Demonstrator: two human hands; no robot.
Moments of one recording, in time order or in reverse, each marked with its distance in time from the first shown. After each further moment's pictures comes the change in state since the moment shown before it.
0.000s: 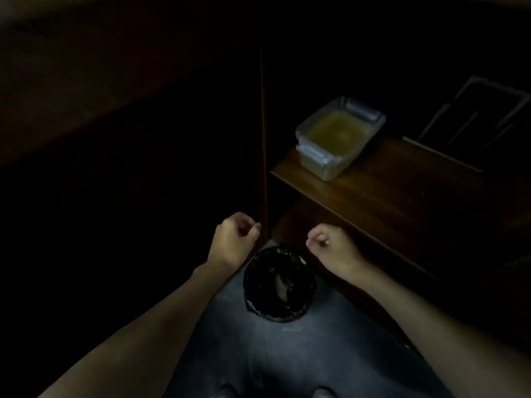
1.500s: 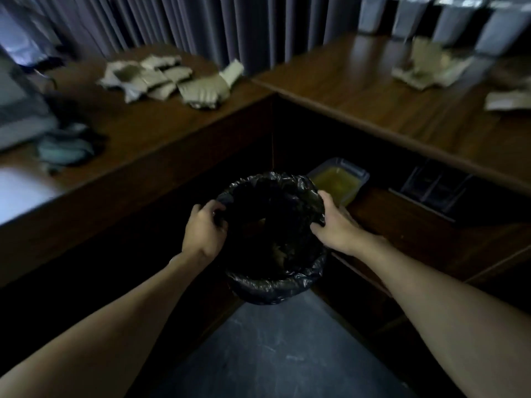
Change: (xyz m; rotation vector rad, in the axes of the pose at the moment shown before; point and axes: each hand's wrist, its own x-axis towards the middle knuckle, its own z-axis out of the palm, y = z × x) left_hand -0.049 0.124 -0.144 0.264 0.245 0.038; right_hand -0.046 -0.133 -0.111 -0.259 -0.044 -0.060
